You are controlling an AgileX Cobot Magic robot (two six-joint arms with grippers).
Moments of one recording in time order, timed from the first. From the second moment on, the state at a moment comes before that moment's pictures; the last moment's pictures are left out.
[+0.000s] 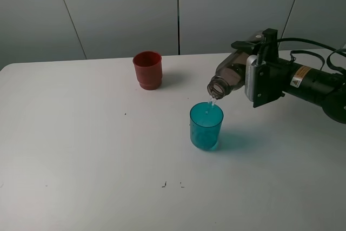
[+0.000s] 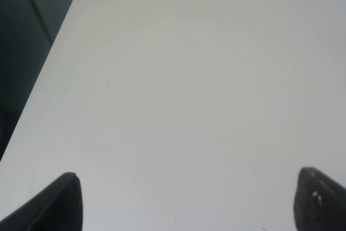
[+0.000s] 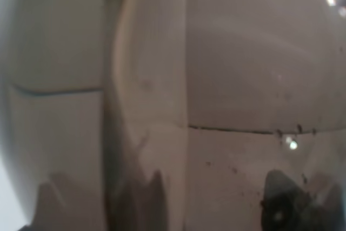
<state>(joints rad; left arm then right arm) 0.03 0.00 -0.51 0.09 1.09 -0.04 0.05 1.96 -0.59 -0.66 -1.17 -1.45</state>
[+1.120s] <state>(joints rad) 0.03 0.00 -0.51 0.09 1.09 -0.05 0.08 1.96 -0.60 -0.64 -1.17 -1.55</state>
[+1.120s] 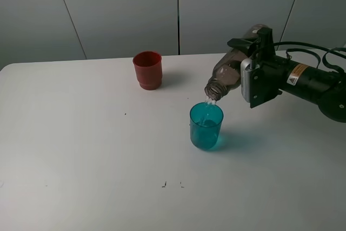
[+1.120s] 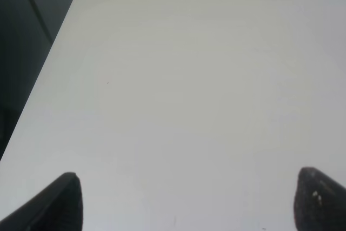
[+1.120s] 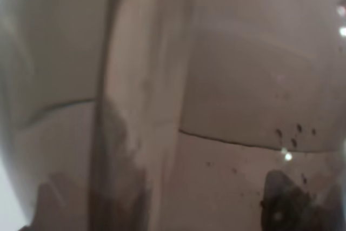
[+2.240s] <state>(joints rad) 0.03 0.00 -0.51 0.09 1.09 -0.04 0.09 1.96 -0.60 -0.63 -1.18 -1.59</state>
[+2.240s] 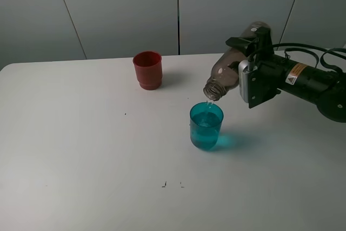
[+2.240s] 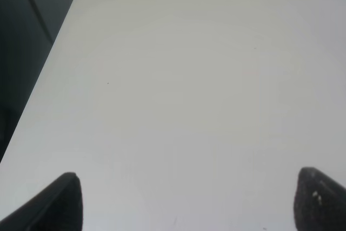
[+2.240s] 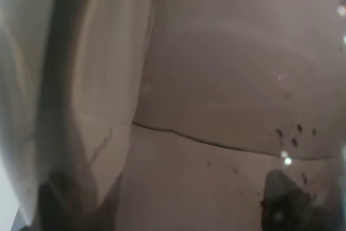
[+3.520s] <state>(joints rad) 0.03 0.00 -0.51 0.09 1.09 -0.04 0.09 1.96 -0.60 -0.70 -1.19 -0.88</state>
